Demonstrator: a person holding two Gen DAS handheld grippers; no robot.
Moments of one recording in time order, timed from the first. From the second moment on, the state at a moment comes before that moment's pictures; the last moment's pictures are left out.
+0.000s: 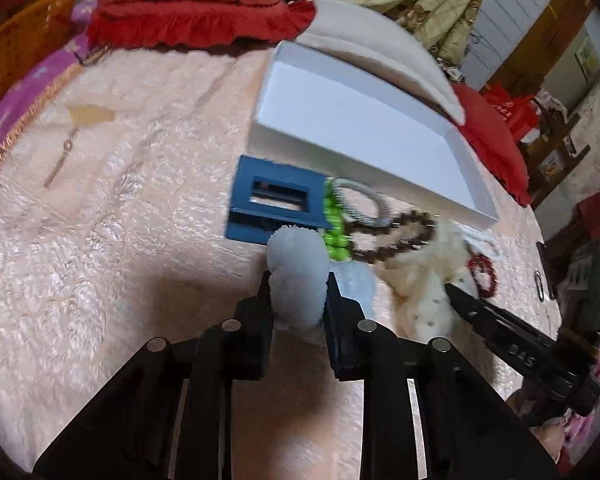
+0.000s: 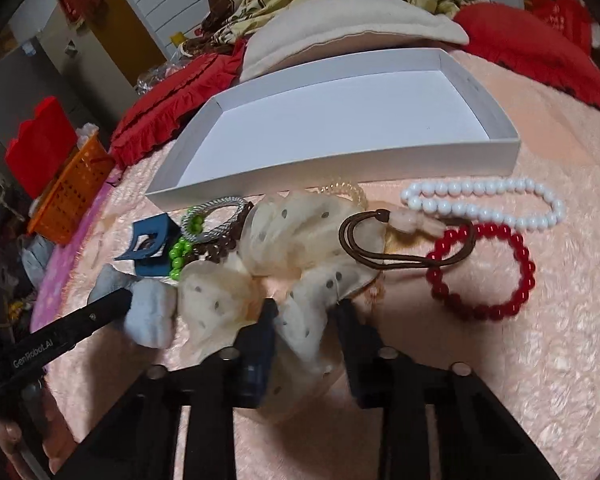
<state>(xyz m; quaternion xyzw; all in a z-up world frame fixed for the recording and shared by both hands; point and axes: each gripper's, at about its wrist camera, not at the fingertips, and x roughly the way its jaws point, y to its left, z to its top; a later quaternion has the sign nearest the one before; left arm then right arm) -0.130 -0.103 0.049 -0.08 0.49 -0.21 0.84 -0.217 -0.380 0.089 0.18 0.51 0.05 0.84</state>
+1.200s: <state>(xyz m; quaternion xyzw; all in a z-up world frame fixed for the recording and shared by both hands) -0.212 -0.086 0.052 -0.10 0.50 -0.20 0.83 -0.292 -0.412 0.103 0.18 0.51 0.04 0.84</state>
